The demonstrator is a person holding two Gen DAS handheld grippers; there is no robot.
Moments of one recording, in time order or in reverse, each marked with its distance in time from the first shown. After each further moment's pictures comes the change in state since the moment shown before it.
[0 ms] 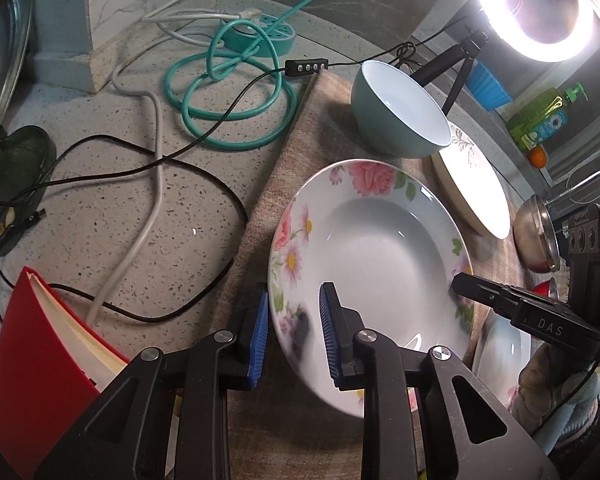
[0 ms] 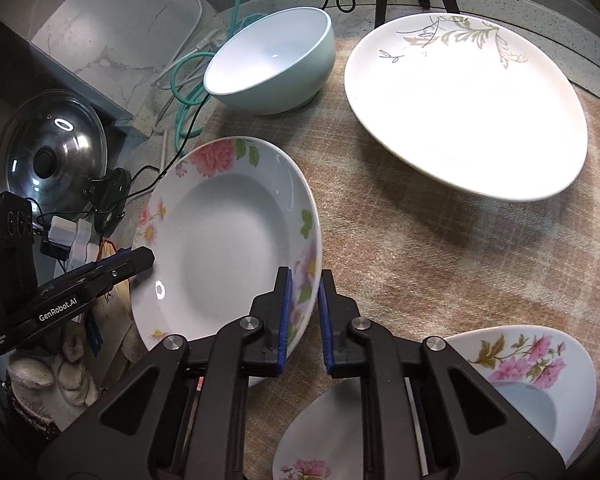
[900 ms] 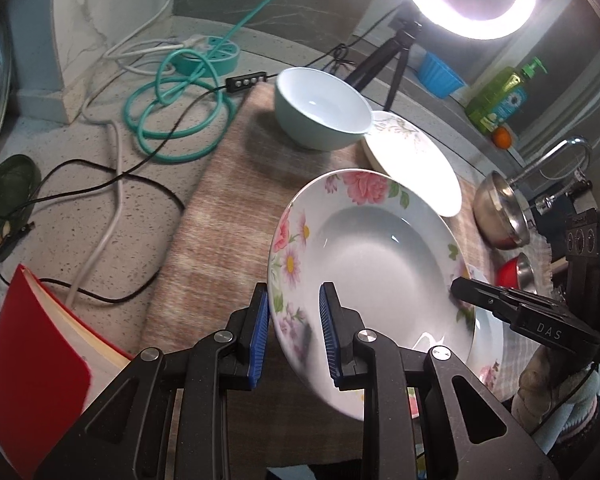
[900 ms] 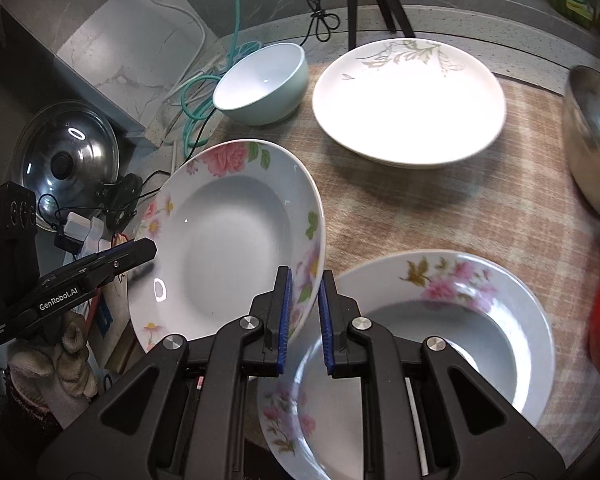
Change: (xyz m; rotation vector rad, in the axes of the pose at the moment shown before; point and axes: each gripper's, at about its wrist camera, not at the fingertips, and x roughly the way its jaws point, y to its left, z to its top) left arm -0.027 -0.053 -0.021 0.100 -0.038 -0.051; right arm -0.064 -0.018 -0.040 0.014 -0.073 -0.009
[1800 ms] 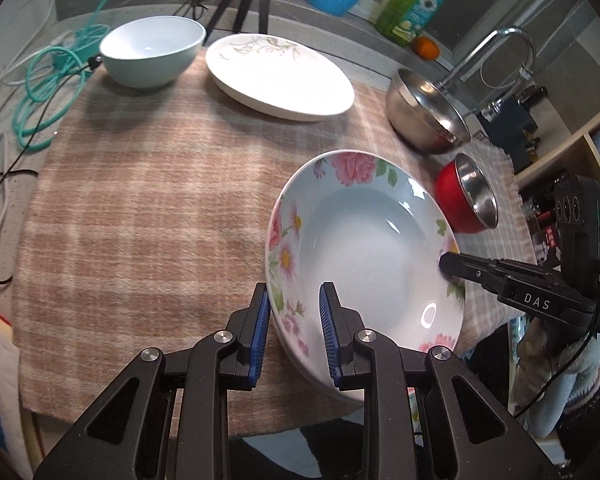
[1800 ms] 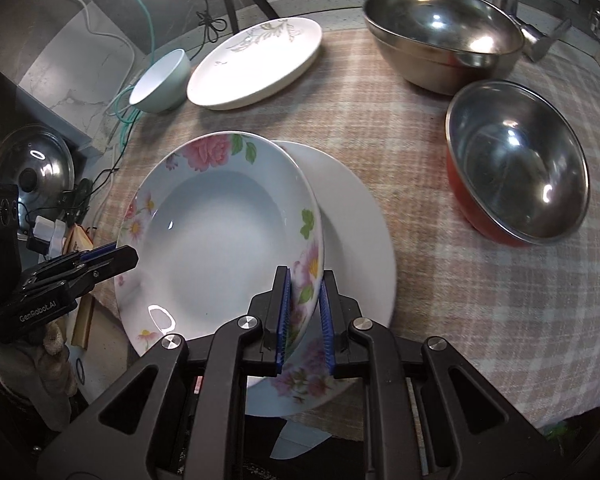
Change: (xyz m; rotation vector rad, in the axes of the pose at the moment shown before) left arm 0.034 -0.101 -0.046 0.214 0.145 -0.116; right arm -0.065 -0.097 -0.080 0.150 -0.007 -0.143
